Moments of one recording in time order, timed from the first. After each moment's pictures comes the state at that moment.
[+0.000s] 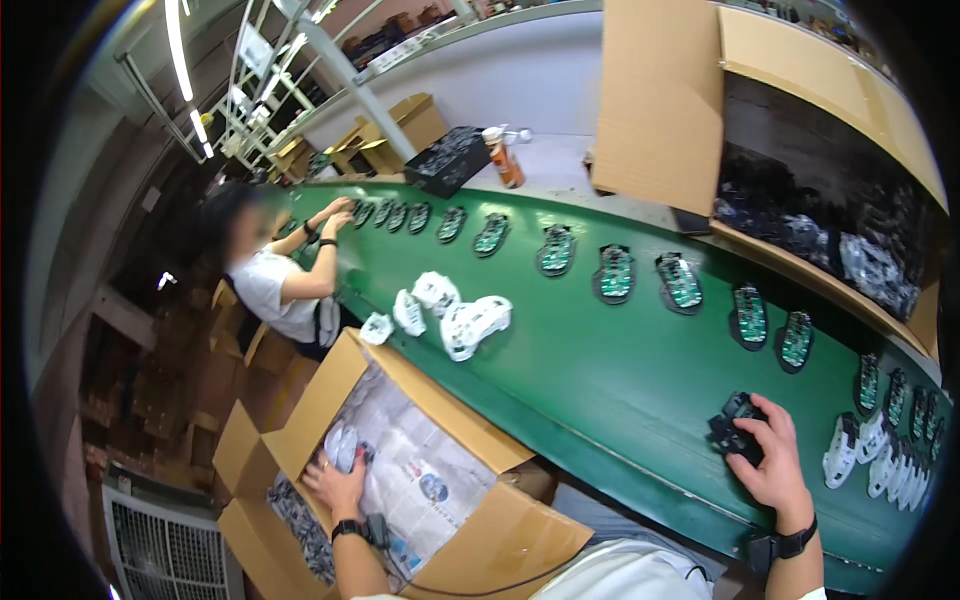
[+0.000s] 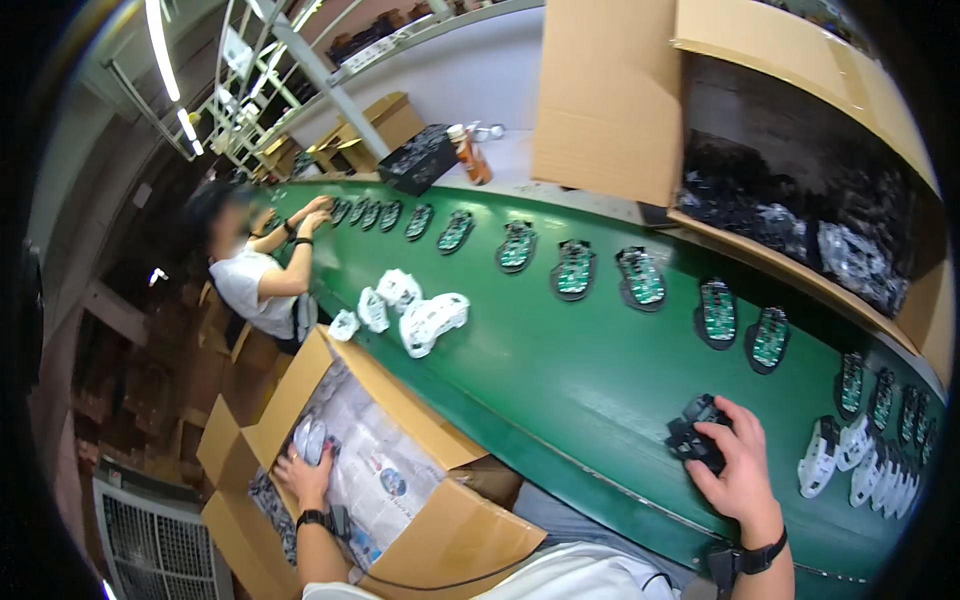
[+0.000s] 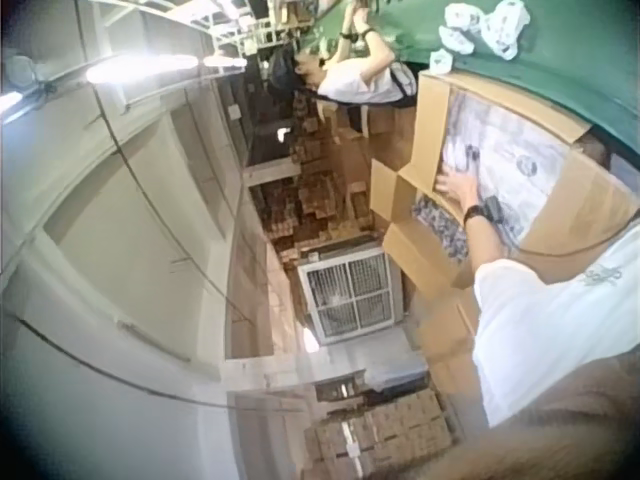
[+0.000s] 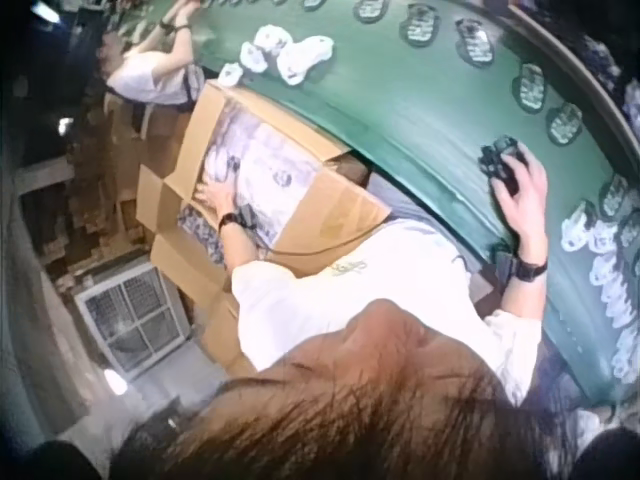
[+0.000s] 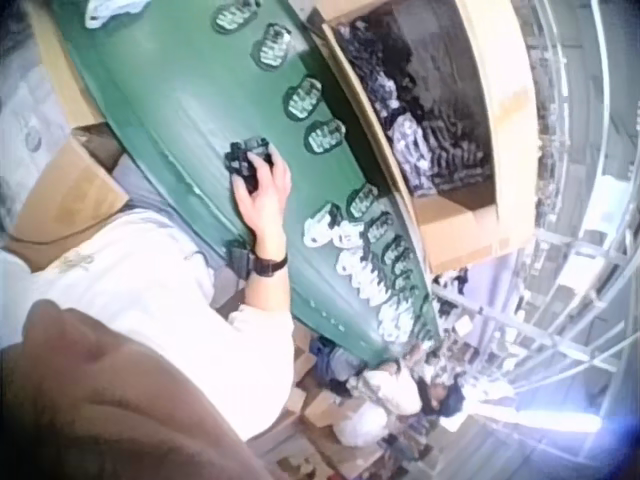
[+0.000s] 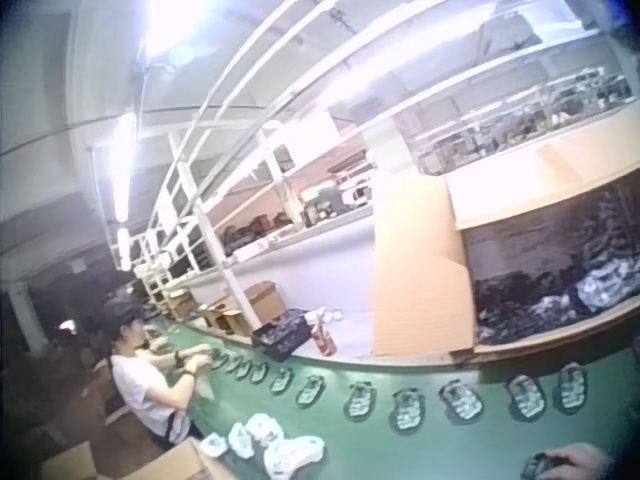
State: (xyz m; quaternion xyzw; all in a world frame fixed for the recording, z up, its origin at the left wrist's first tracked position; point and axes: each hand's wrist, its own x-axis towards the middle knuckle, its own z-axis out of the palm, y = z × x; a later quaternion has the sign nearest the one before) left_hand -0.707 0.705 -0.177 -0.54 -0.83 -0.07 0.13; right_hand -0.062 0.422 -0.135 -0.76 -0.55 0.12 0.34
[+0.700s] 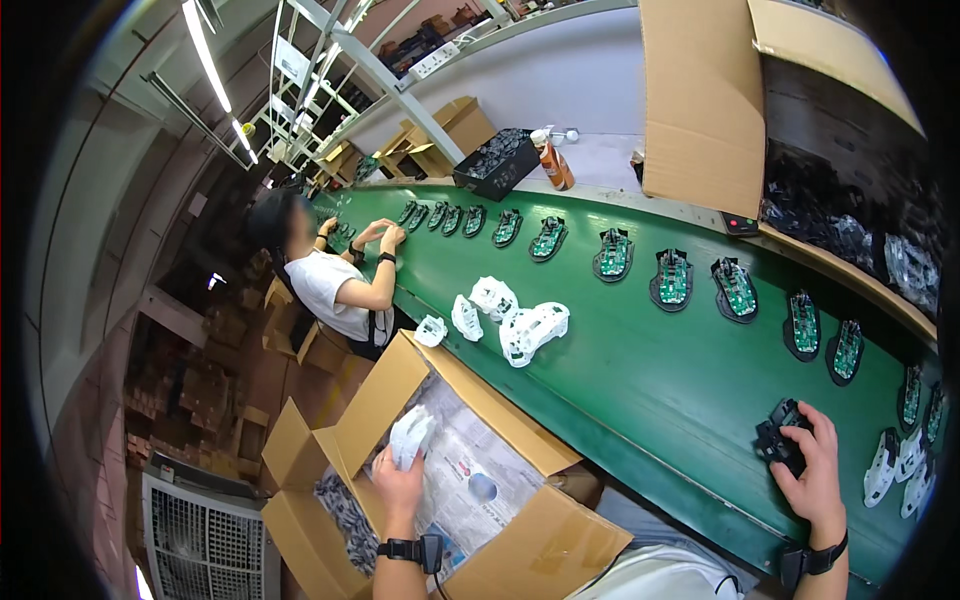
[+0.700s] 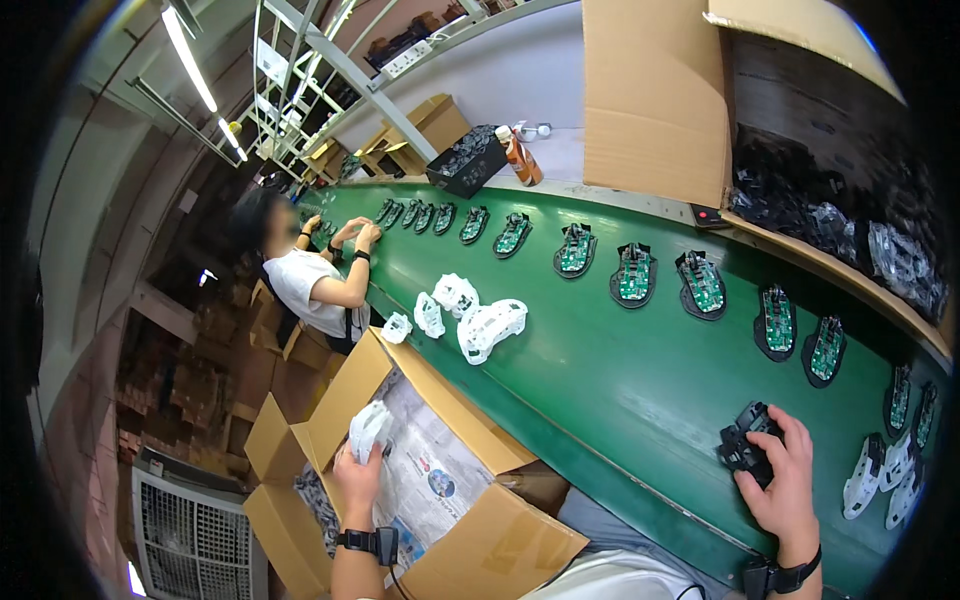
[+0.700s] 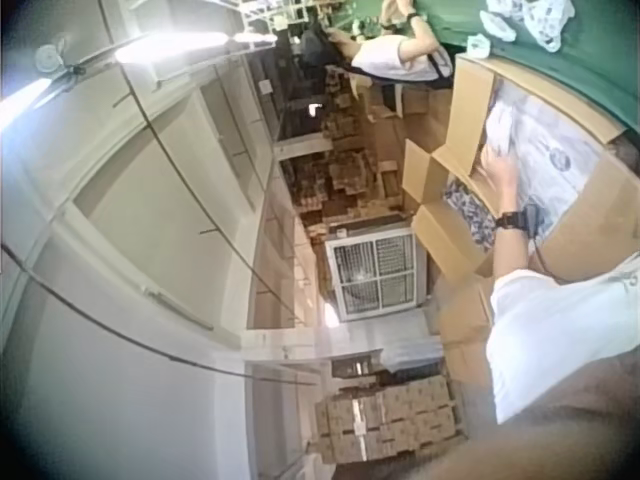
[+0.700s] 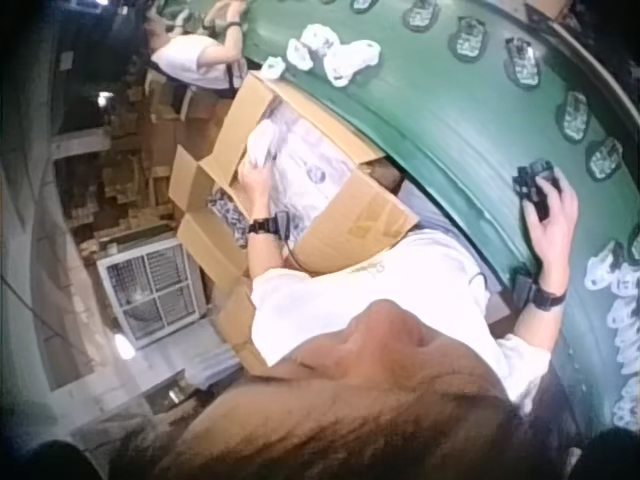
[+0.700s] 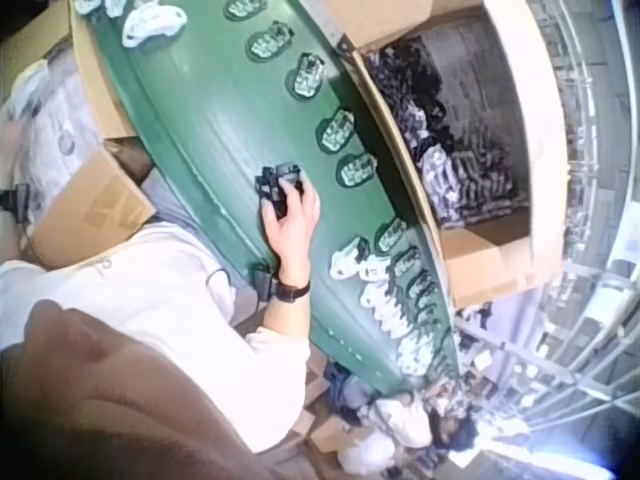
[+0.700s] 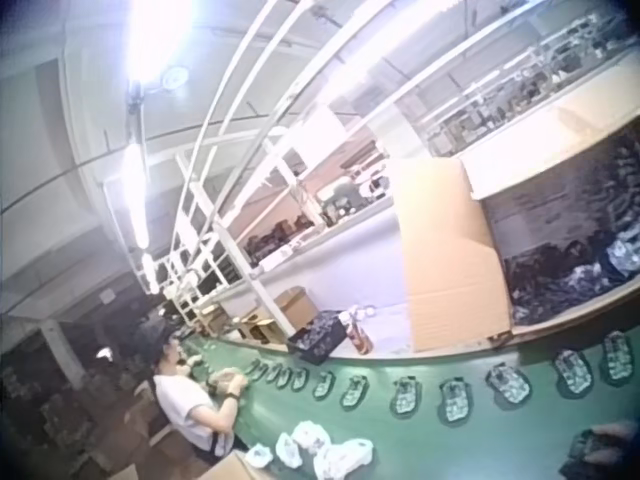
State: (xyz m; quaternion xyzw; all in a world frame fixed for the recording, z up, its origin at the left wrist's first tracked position) left_hand -0.635 0.689 -0.120 -0.69 -0.65 -0.31 0.06; right_hand -0.066 0.426 -0.144 -0.77 -0.53 0.10 0.35
